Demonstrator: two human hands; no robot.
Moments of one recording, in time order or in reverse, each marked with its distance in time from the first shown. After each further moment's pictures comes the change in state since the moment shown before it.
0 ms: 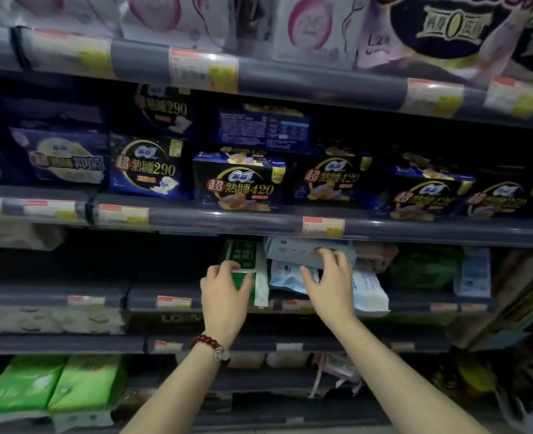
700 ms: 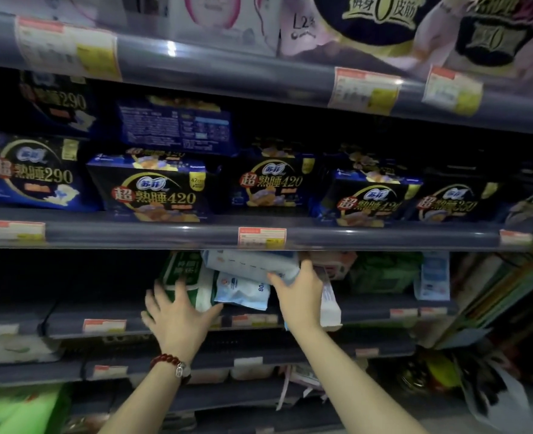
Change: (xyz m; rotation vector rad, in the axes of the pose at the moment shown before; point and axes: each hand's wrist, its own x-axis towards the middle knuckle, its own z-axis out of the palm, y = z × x) left_hand 0.018 -0.011 0.075 0.380 -0.012 -0.170; right_hand 0.034 0.041 -0.009 0.257 0.076 0.214
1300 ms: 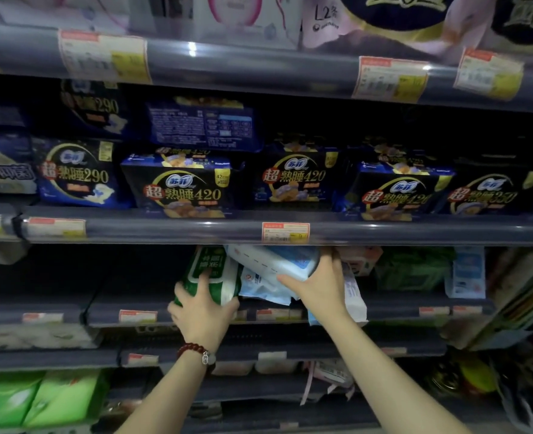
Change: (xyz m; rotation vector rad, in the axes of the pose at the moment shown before) left_hand -0.003 0.000 -0.013 -0.109 -0.048 -0.075; right_hand 0.008 0.000 -0.002 -0.086 -0.129 -0.039
